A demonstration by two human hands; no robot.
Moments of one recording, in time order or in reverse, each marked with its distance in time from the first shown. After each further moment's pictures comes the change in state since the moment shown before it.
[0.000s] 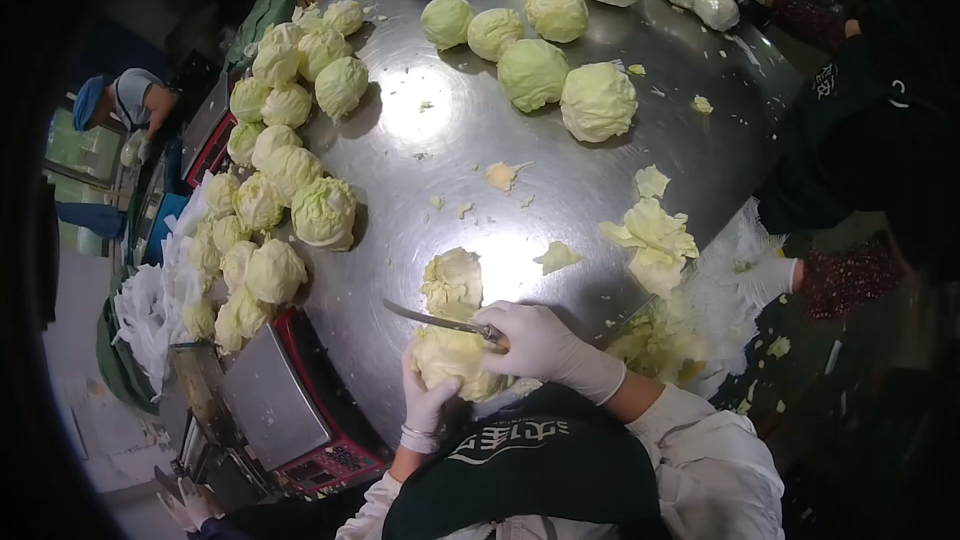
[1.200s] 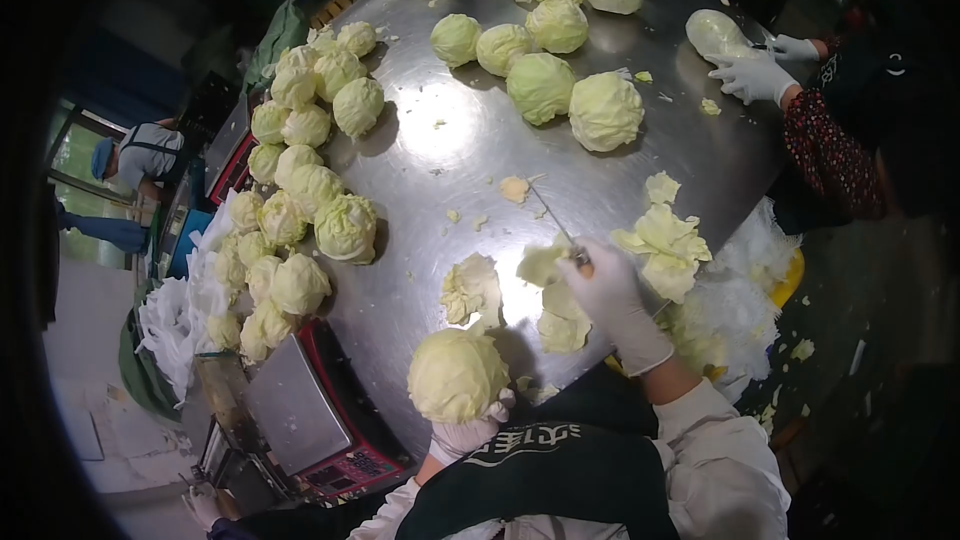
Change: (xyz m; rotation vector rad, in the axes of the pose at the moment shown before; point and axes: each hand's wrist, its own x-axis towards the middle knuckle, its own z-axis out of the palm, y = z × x) left_hand -0.012 0.007 0.015 -1.261 -0.286 -0.777; right_hand -0.001 0.034 -0.057 0.106 0.309 0.526
